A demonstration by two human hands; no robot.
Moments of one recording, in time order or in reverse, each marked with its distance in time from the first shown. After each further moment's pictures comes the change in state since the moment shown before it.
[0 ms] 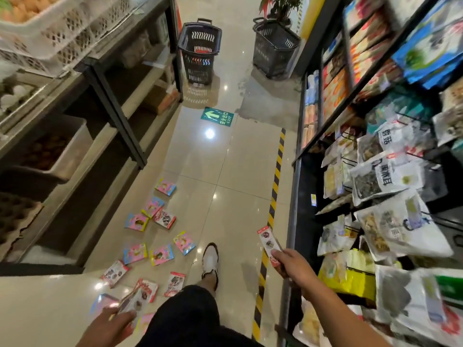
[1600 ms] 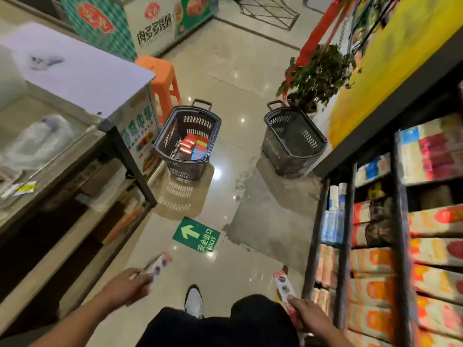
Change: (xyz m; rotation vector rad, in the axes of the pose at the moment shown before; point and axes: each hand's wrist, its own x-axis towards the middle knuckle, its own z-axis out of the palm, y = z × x) left_hand 0.368 1.127 -0.049 0.163 -0.060 0.162; right_hand 0.599 -0.797 -0.423 -0.308 -0.068 0.055
